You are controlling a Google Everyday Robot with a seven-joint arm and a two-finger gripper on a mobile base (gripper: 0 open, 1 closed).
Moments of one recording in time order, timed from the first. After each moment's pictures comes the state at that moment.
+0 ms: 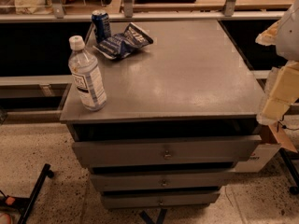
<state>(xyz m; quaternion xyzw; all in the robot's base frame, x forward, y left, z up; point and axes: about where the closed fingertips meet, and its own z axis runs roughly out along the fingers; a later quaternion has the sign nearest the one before) 0.438 -0.216 0.977 -0.60 0.78 -0.04 0.16</state>
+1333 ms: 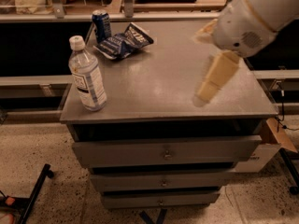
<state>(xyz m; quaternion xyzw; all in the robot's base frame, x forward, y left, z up) 0.484 -0.105 0.966 -0.64 0.71 0.13 0.25</state>
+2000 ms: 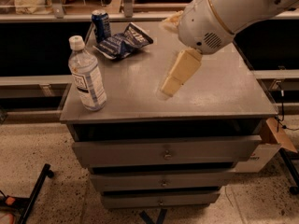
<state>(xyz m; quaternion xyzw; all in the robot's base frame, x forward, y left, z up) 0.503 -0.029 0.979 -0.66 0.65 0.15 0.34</state>
